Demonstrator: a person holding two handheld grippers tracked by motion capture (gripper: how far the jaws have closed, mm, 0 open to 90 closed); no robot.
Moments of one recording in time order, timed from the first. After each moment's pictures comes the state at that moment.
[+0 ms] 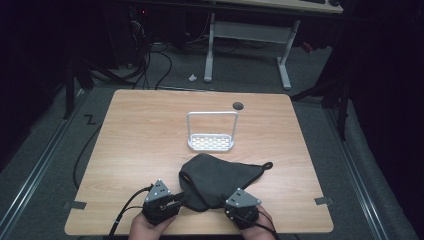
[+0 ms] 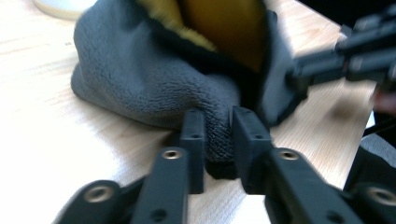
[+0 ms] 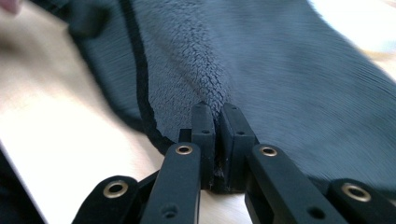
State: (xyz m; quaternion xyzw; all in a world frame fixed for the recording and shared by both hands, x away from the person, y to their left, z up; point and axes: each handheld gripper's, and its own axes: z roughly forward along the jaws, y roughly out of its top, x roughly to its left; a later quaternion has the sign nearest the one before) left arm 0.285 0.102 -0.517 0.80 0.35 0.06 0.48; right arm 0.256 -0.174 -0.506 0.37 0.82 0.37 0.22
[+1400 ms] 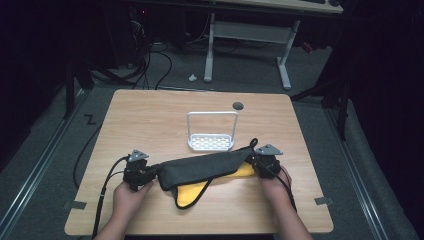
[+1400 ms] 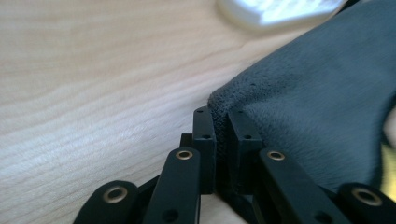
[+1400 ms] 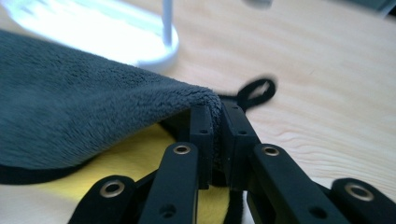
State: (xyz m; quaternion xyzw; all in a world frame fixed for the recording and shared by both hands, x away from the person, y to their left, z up) left arm 0.381 0.160 -0.516 0.78 0.48 0.09 0.40; right arm 0.386 -0.251 -0.509 0.50 0.76 0.29 0.29
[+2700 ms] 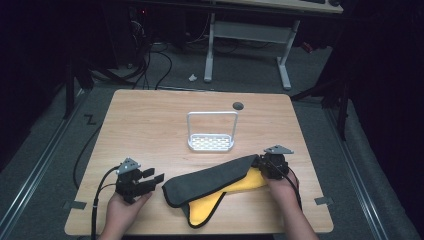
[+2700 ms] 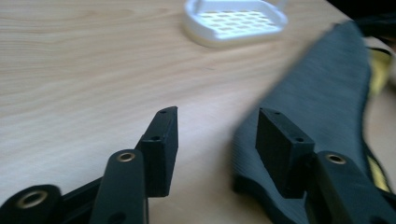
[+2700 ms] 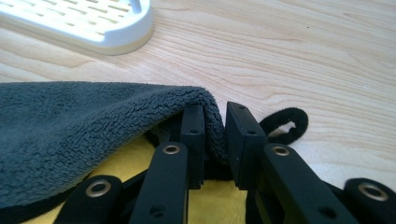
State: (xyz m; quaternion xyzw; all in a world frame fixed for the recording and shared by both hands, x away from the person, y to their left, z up) left arm 0.326 0.167 -0.497 0.77 0.43 0.07 0.47; right arm 0.378 -0.276 -0.502 0.54 0.74 0.30 0.25
